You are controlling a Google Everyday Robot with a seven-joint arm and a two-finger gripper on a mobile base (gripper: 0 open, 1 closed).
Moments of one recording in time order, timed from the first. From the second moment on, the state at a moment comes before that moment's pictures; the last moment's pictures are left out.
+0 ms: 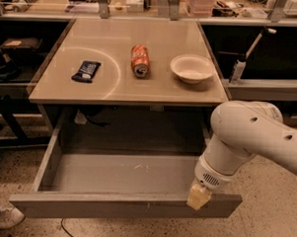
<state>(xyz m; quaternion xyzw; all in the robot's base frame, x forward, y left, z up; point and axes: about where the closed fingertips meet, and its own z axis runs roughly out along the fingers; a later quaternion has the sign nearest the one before) 0.381 -0.141 0.679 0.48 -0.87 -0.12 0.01</state>
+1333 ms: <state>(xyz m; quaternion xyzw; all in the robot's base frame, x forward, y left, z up) 0.366 -0.133 0.682 0.45 -0.88 -0.13 0.00</state>
